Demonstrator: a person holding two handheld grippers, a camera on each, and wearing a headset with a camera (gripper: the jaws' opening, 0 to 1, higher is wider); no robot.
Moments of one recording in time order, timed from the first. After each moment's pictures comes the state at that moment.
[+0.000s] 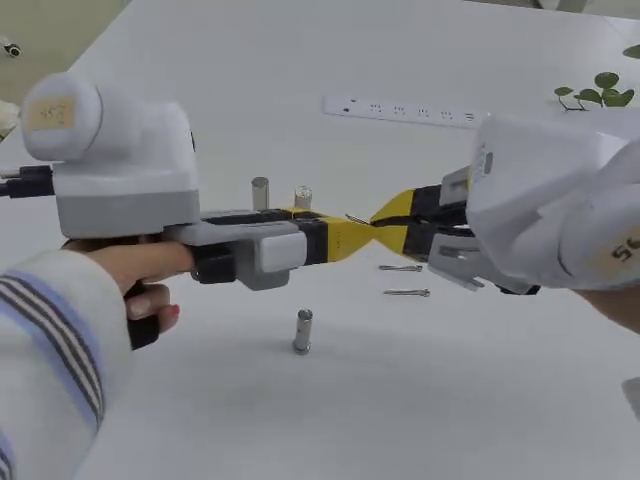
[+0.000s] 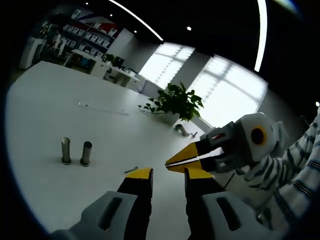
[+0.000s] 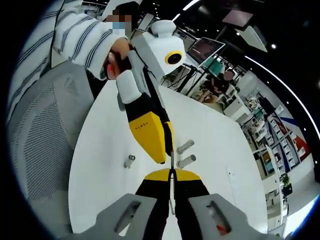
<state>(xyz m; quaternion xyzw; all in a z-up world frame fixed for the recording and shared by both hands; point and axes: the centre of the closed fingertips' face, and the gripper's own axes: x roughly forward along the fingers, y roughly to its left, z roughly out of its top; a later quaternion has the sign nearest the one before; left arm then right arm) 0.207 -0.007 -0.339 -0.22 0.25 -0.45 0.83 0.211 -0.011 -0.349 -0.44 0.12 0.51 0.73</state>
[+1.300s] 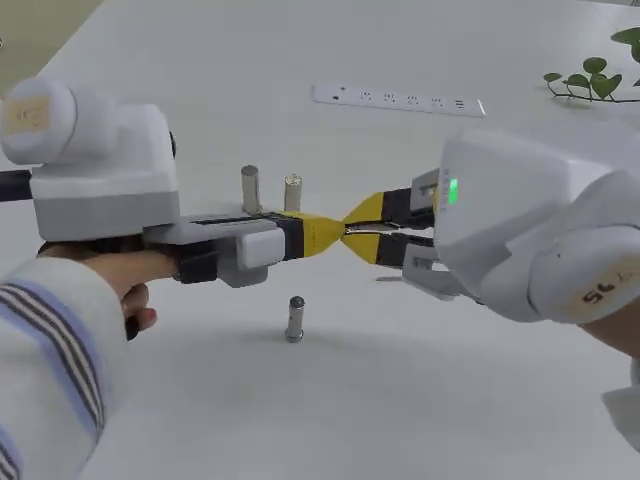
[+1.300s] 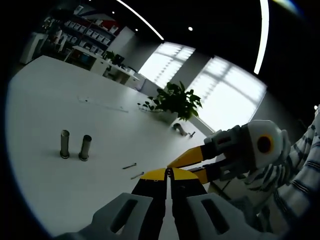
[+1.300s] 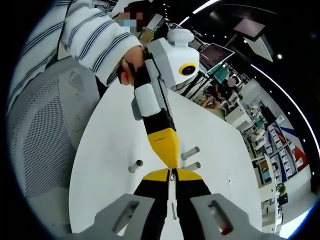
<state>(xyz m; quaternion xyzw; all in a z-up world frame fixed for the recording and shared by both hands) 0.204 -0.001 -0.347 -0.22 0.25 -0.46 0.82 0.195 0.002 -0.352 -0.45 0.10 0.52 0.72</state>
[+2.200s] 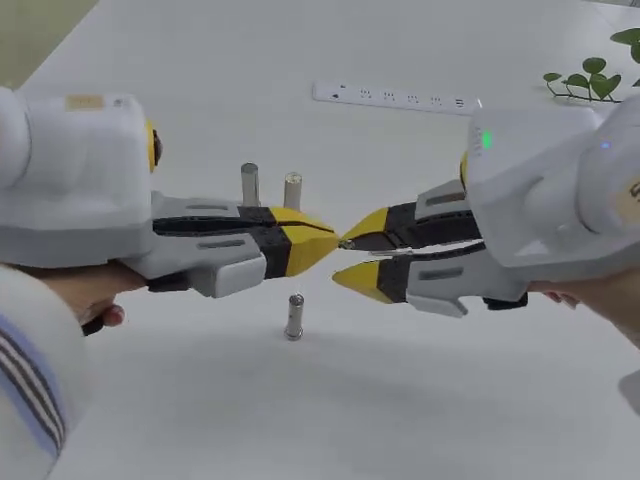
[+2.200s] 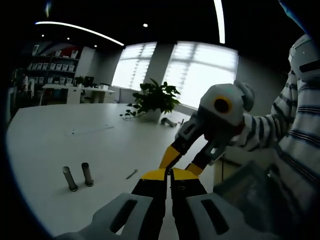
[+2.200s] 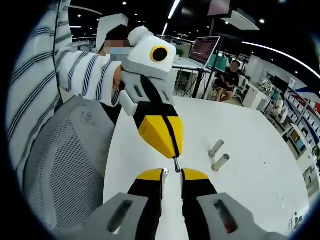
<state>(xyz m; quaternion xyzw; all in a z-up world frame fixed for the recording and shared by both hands) 0.176 0.001 -0.336 -0.06 0.17 -0.55 0.82 0.175 0.004 -0.365 -0.28 0.20 0.59 0.73</state>
